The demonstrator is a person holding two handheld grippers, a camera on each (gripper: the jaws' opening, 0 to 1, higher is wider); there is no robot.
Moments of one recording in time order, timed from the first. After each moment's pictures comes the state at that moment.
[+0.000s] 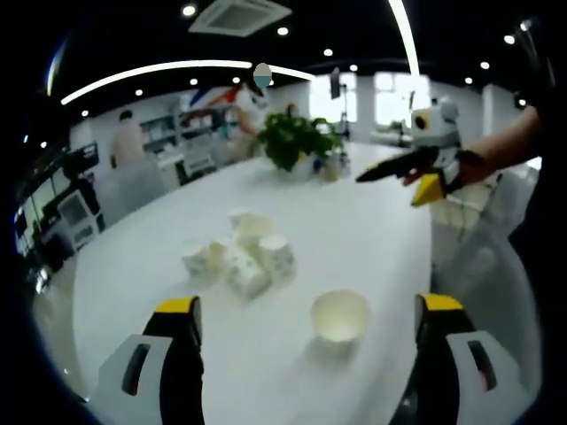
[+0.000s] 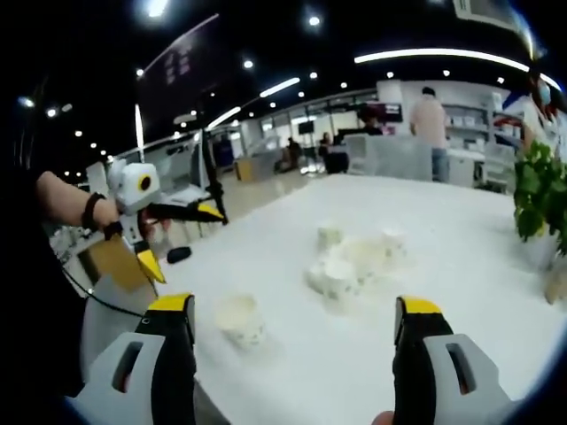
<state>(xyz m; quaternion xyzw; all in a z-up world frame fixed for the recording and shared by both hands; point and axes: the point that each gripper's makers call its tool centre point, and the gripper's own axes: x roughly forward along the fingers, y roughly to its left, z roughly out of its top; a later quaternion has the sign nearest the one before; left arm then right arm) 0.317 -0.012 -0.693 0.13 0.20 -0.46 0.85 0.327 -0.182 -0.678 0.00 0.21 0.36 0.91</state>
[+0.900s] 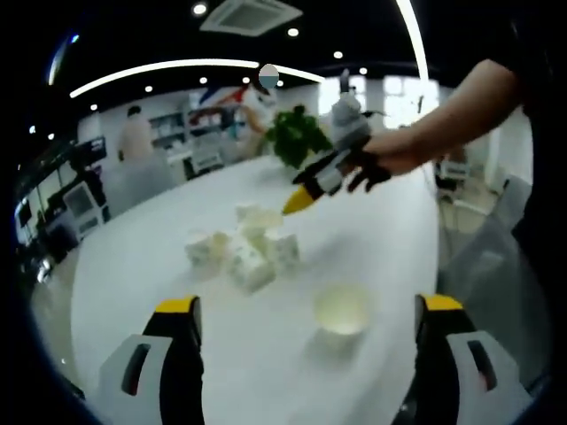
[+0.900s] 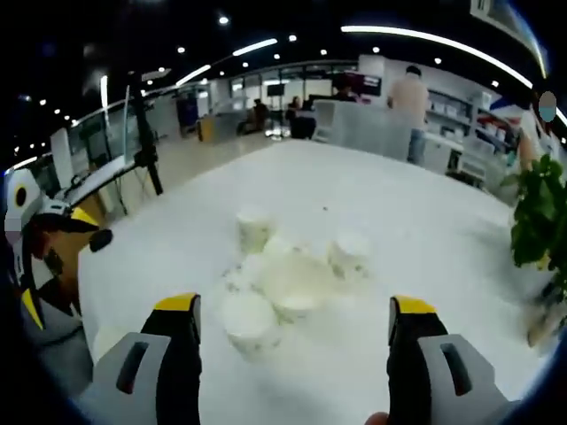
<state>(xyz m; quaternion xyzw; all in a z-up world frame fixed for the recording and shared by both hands) 0.319 -0.006 -0.712 0.11 0.21 -0.45 0.86 0.495 -0.168 -0.741 -0.07 0.29 0.27 0.92</state>
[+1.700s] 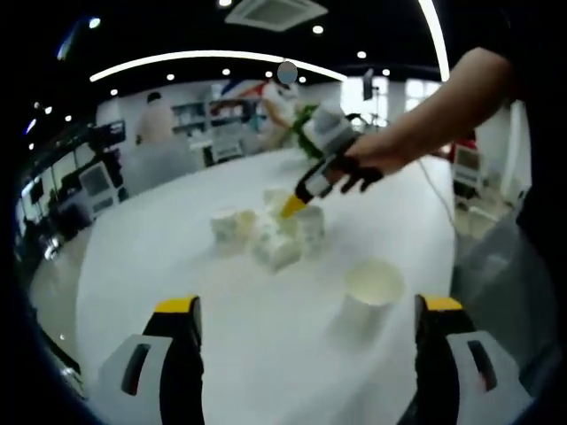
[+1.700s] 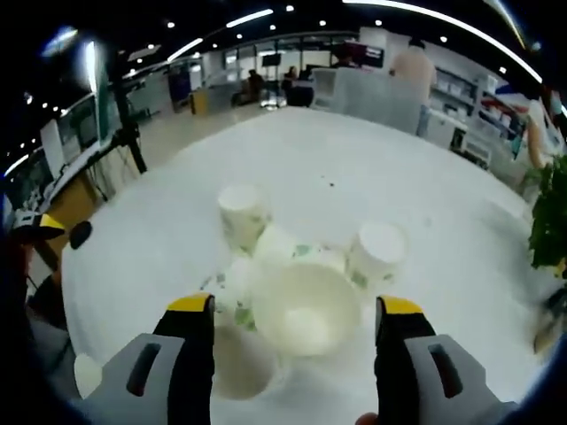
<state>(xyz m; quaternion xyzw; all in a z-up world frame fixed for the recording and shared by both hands) 0.329 0.041 -0.728 0.10 0.22 -0.40 0.88 0.528 -0.138 -0.785 -0.09 0.36 0.25 0.89</state>
